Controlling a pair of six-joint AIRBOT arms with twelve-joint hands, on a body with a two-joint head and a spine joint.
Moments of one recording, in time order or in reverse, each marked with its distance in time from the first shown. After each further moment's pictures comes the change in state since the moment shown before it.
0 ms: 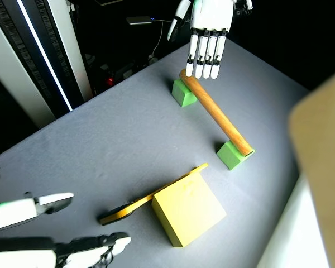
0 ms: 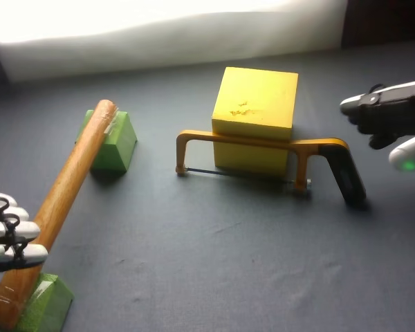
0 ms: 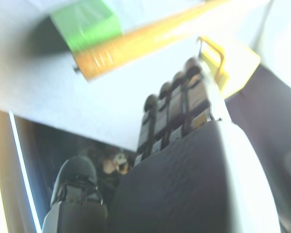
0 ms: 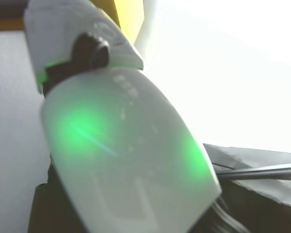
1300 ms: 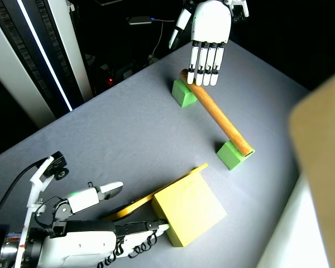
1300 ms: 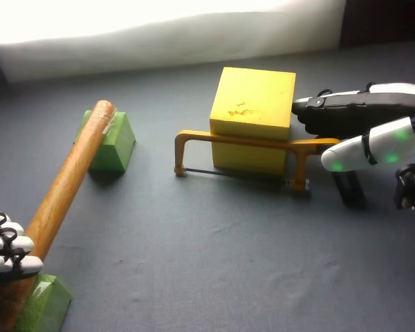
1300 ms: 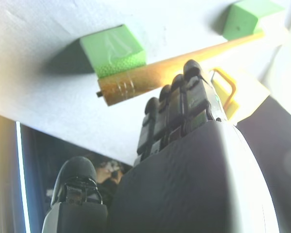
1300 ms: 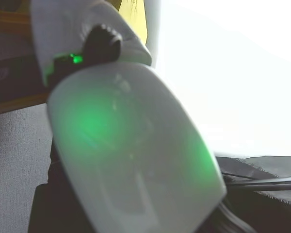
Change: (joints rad) left arm 0.034 -0.042 0.009 -0.006 0.069 -0.021; right arm -0.086 -0.219 0.103 0.486 -0.062 -0.372
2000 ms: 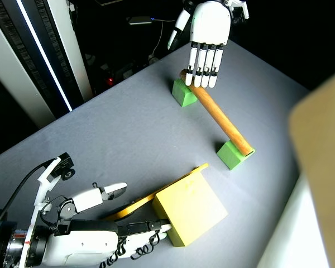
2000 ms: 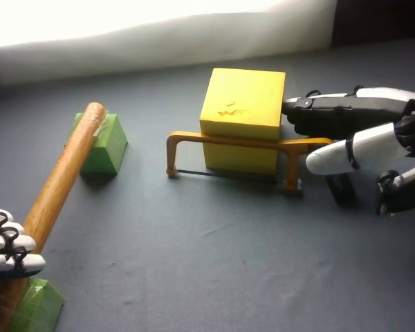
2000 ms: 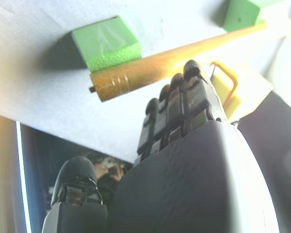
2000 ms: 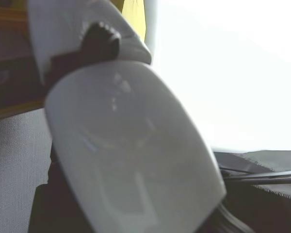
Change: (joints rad) left arm -0.004 0.000 0.000 0.000 -0.003 0.000; right arm -0.008 -0.035 -0.035 0.151 -0.040 -0.151
